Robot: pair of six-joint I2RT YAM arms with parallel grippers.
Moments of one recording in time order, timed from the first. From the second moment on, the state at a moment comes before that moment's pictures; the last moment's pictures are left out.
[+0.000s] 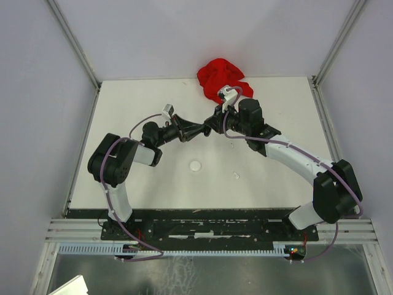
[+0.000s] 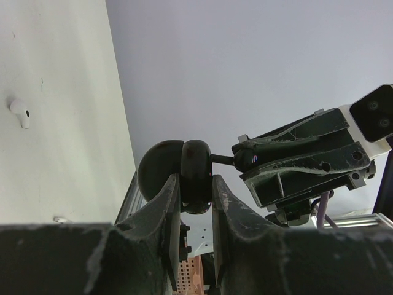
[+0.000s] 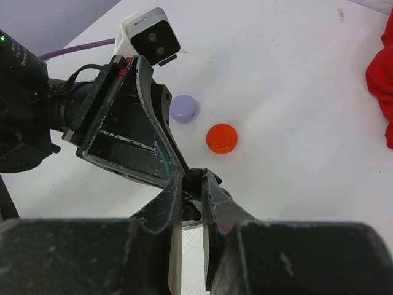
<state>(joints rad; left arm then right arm) -0.36 1.89 0.73 1.31 0.74 -1.60 0.57 1.49 1.06 0.16 -0.31 0.14</state>
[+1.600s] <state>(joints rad) -0.35 1.89 0.74 1.31 0.71 -1.61 0.57 1.40 1.03 0.13 -0.06 0.17</state>
